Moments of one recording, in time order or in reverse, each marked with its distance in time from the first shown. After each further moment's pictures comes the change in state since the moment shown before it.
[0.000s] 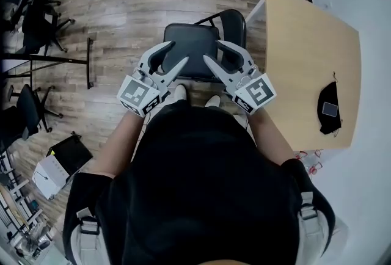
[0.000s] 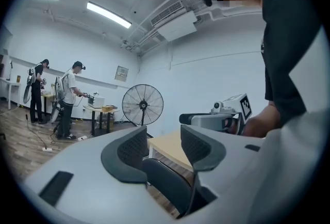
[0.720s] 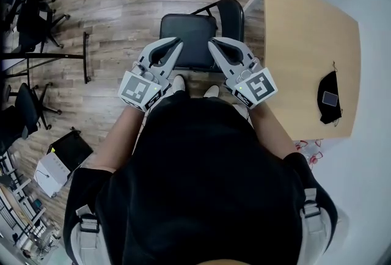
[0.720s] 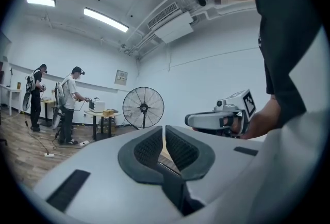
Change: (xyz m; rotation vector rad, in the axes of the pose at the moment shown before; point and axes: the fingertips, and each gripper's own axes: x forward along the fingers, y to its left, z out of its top) left arm 0.001 -0.007 -0.001 0.035 -0.019 0.013; right arm -0.008 0.004 0.000 -0.030 0.016 -0.034
